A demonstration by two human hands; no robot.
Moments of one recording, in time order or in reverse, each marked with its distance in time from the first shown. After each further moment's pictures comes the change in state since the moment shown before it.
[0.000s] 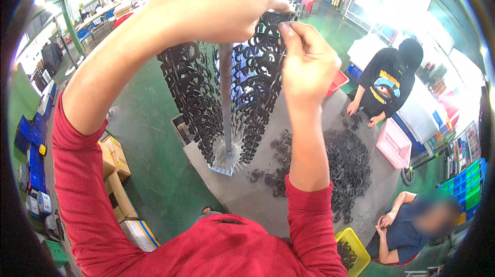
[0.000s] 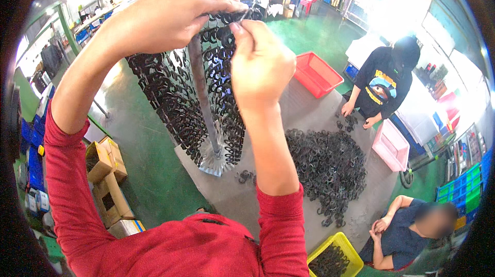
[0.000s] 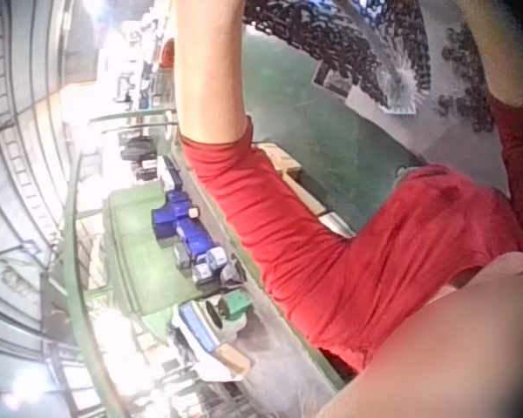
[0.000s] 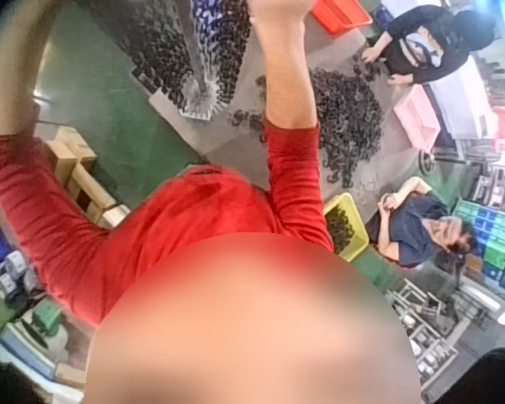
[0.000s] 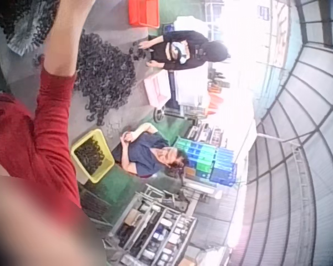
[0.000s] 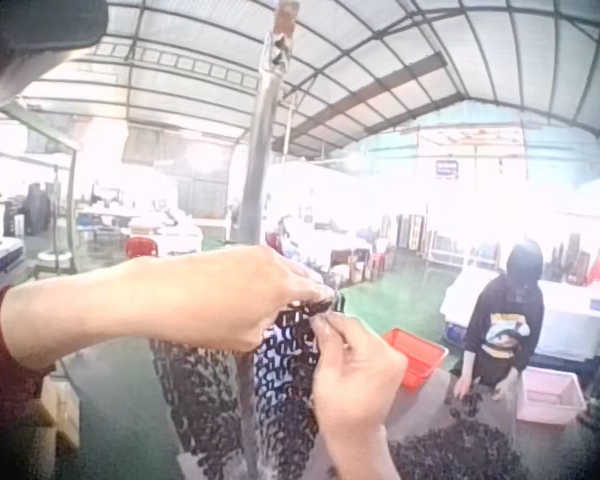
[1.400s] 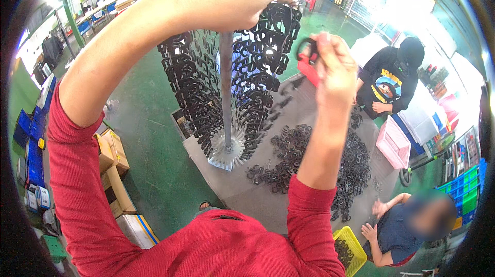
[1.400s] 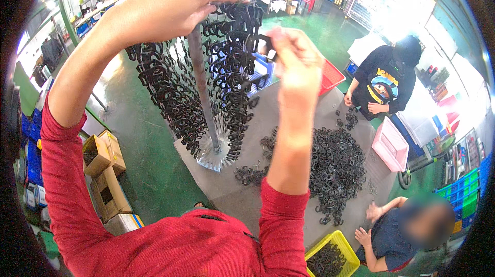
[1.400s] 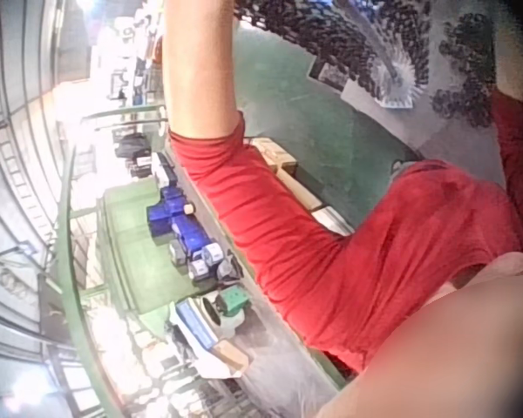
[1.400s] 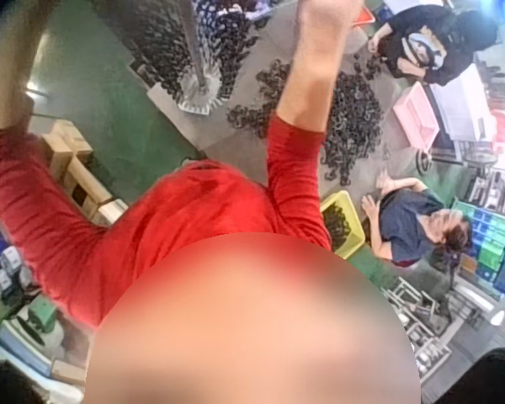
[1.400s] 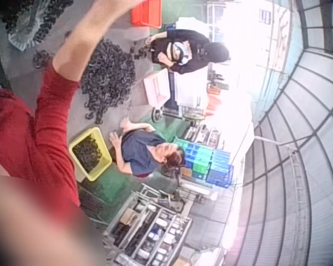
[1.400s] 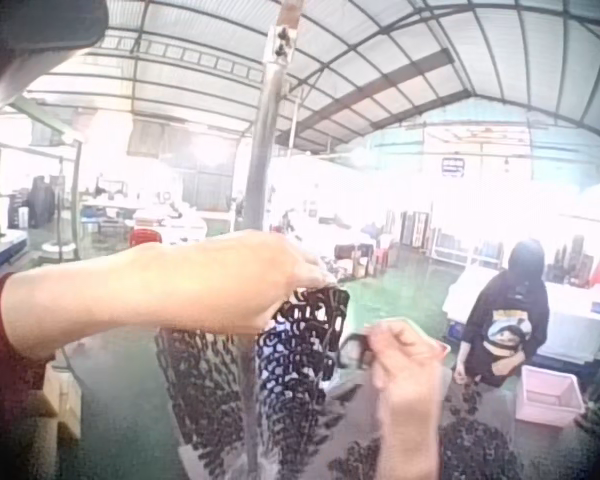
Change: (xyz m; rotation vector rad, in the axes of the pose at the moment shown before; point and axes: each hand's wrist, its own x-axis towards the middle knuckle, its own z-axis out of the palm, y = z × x) left_hand -0.004 0.004 -0.008 -0.147 -0.180 -0.075; right_hand -0.004 0.016 -0.043 0.609 -0.244 0.578
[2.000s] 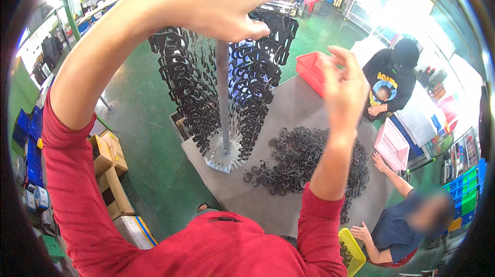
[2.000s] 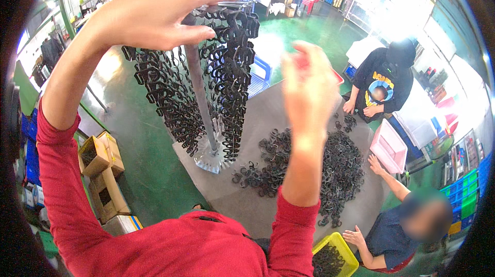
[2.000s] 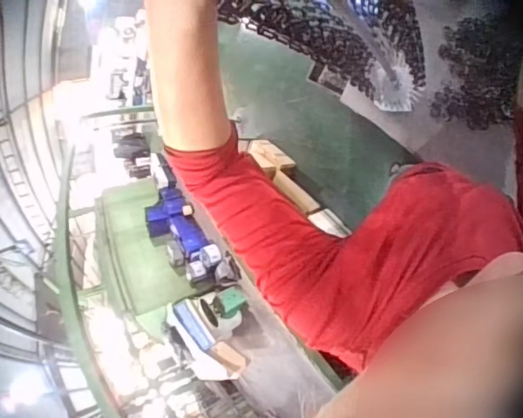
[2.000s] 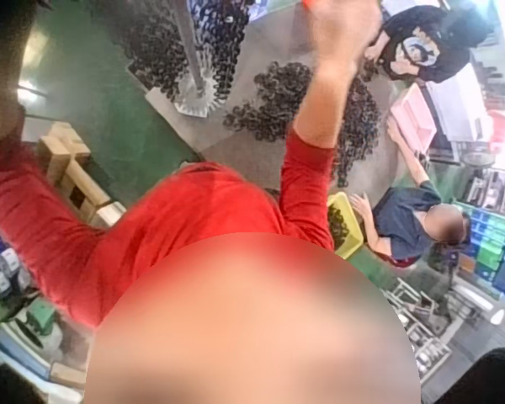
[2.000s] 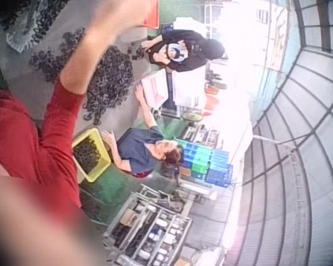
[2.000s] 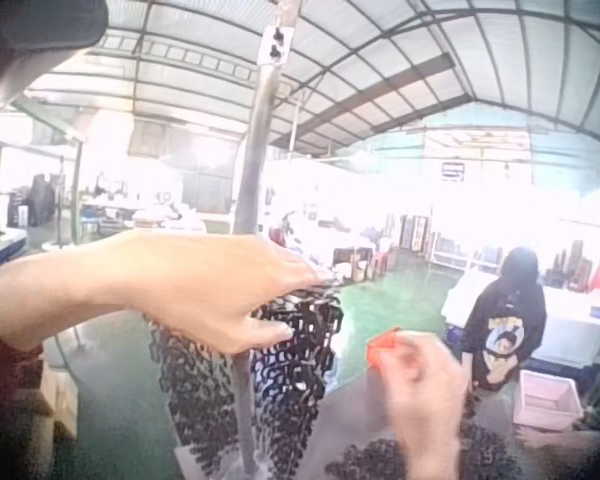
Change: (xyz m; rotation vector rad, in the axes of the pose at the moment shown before) left_hand -0.013 0.011 -0.022 0.039 -0.037 0.071; right_hand -0.016 -0.019 -0.024 -0.937 0.123 -0.313
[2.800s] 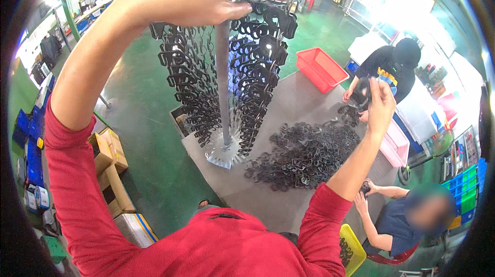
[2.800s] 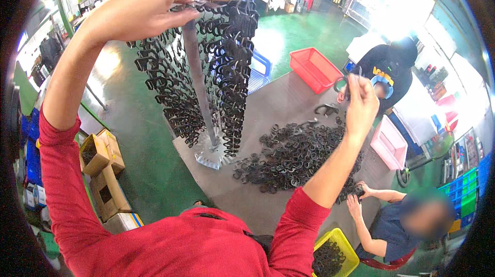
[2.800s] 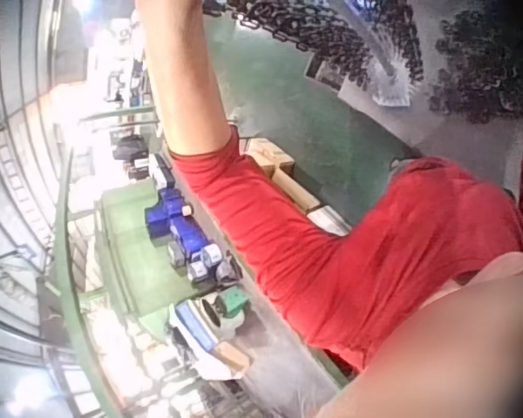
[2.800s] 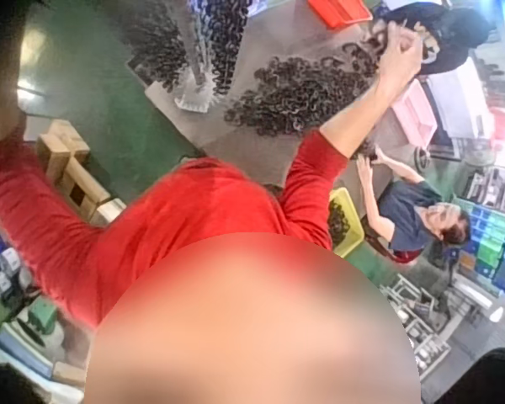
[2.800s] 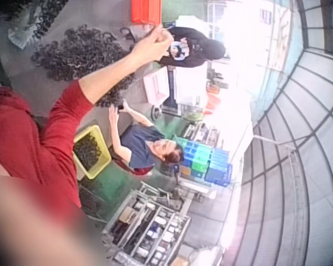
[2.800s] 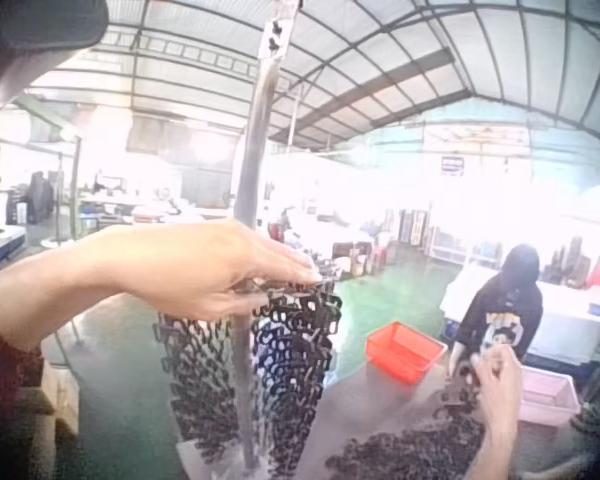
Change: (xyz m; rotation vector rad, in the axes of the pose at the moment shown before) left_hand -0.014 -0.004 0.005 -0.008 0.104 0.043; right_hand -0.005 0.110 -0.067 0.230 -0.039 0.495
